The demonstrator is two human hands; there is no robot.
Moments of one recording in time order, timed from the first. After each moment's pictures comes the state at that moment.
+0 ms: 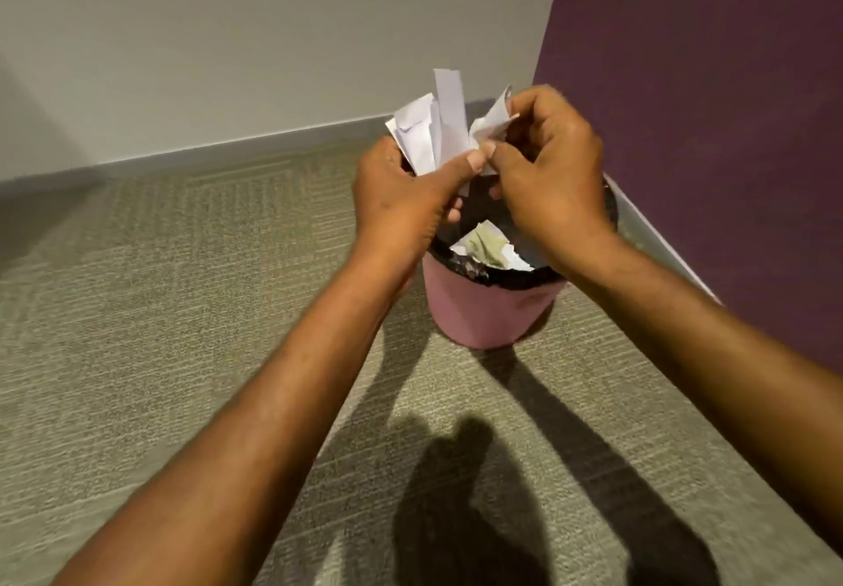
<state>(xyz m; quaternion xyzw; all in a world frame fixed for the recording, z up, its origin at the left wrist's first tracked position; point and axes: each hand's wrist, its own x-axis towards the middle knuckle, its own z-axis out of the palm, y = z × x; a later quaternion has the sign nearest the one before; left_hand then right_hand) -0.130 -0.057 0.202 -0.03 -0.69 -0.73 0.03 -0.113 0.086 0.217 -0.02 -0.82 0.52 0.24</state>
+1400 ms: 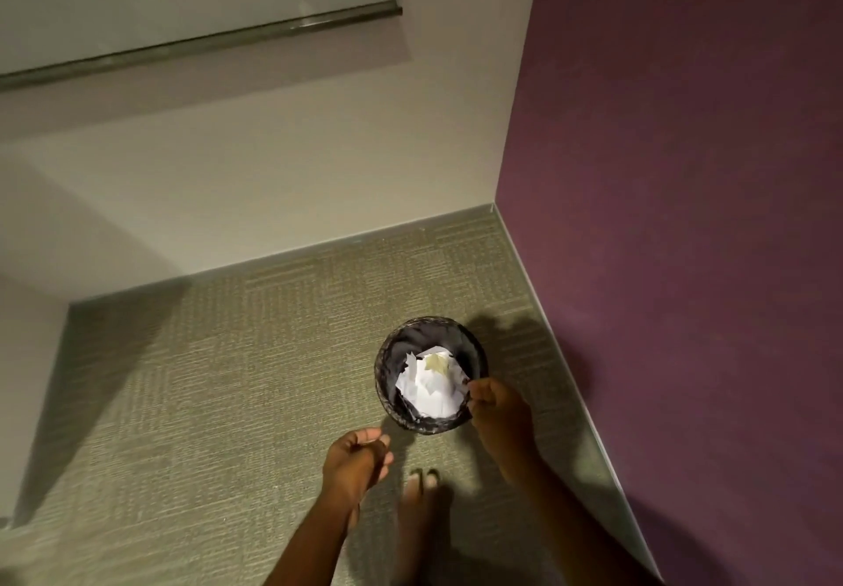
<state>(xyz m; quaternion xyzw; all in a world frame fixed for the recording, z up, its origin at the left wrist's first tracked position) -0.052 -0.024 0.413 0.40 -0.64 -0.62 -0.22 -0.077 0.203 0.433 -0.30 -0.78 0.53 -0.12</state>
